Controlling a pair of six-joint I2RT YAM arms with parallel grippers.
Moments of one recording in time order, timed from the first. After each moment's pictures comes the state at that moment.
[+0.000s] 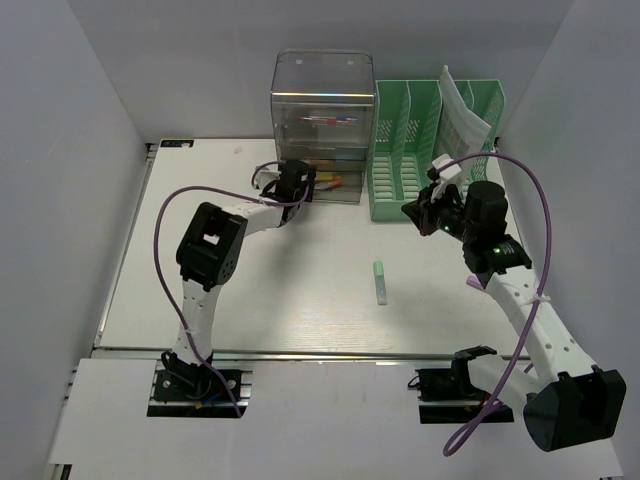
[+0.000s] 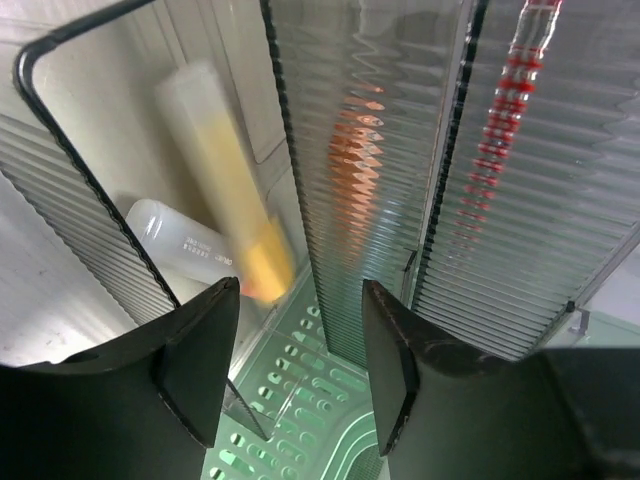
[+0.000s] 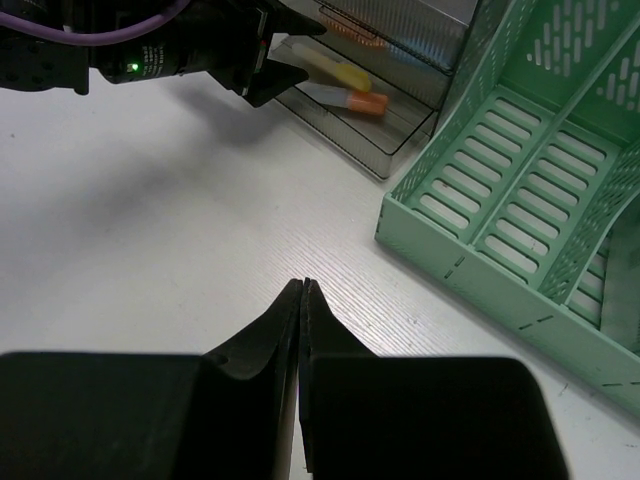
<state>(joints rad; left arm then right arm) -0.49 2.19 1.47 0.21 -0.36 -1.67 0.24 1.02 0.88 -0.16 -0.46 -0.11</state>
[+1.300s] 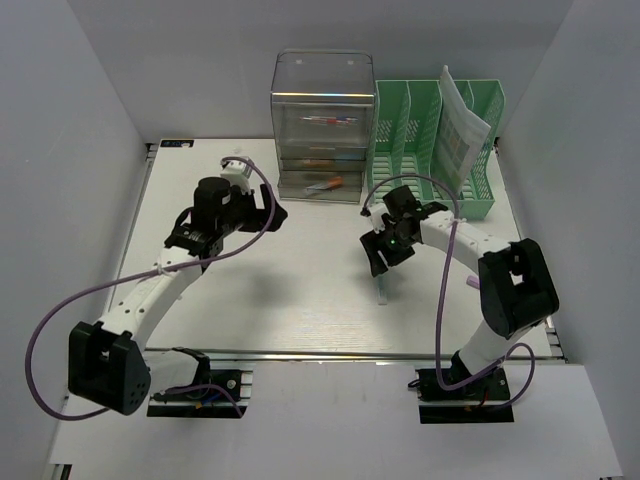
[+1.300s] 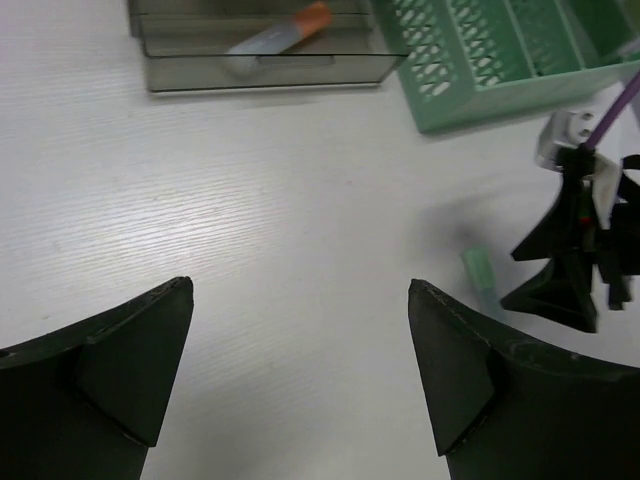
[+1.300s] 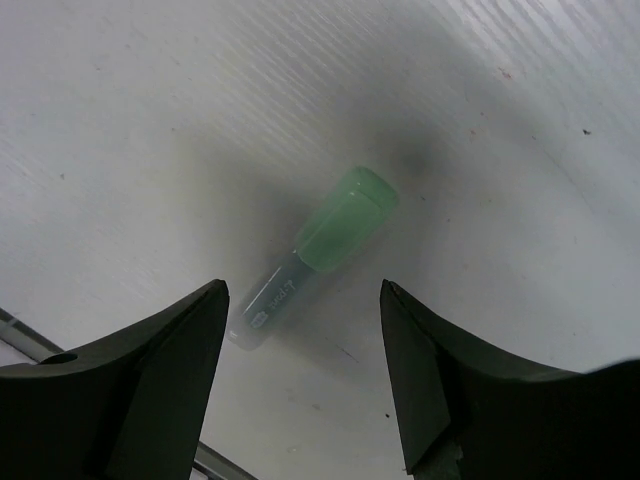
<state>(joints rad) -0.34 1.24 0.96 -0.16 0.22 -0.32 0.46 1.66 1.10 -0.66 -0.29 -0.16</state>
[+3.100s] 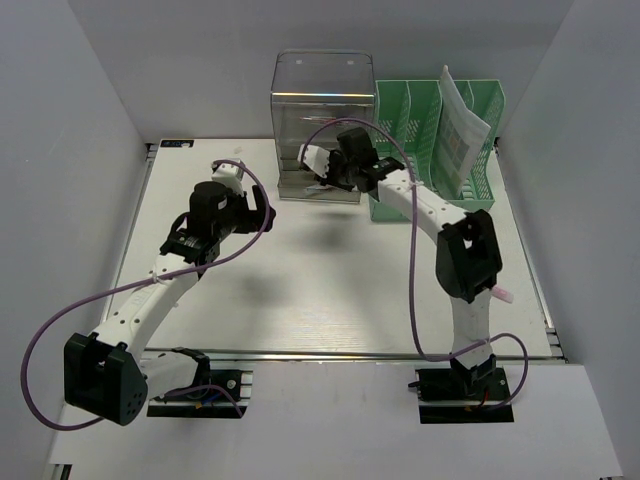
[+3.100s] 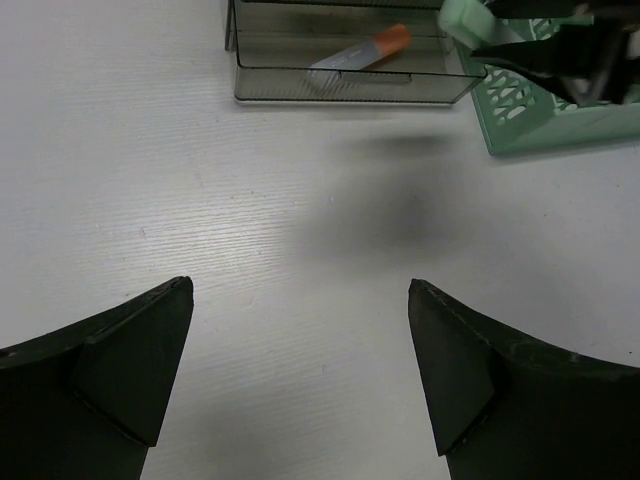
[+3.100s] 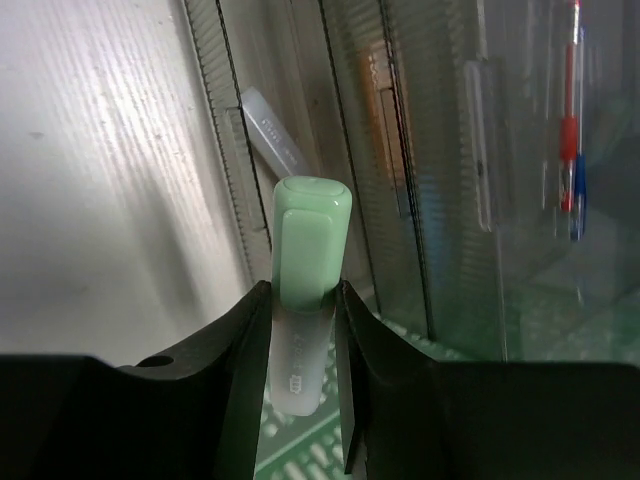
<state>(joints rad) -0.34 1.16 0.91 -0.18 0.04 -0.27 0.58 2.01 1.76 -0.42 -0.14 -0.86</state>
